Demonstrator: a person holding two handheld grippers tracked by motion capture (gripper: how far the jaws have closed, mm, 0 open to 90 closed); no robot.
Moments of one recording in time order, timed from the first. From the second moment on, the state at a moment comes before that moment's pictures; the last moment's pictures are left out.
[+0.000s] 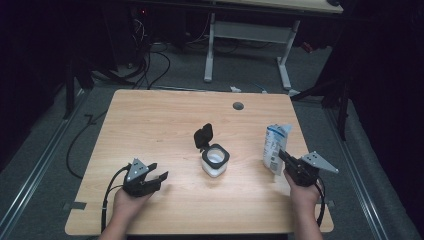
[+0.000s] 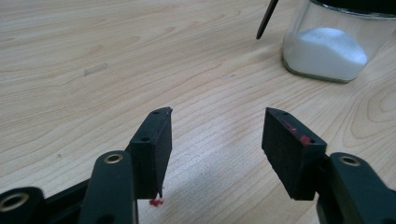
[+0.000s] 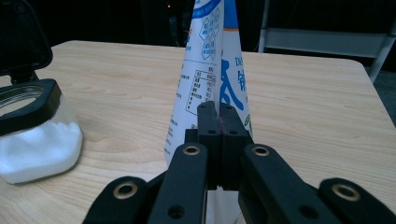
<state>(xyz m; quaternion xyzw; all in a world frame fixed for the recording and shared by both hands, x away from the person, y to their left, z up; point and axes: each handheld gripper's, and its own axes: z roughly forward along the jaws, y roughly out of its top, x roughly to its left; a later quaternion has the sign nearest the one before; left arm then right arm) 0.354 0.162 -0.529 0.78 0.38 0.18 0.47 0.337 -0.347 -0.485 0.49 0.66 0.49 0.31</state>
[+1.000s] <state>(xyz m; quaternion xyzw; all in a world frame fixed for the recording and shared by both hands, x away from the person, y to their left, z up) 0.355 0.162 -0.526 0.77 0.38 0.18 0.48 0.322 -0.354 -0.500 0.49 0.66 0.47 0.32</state>
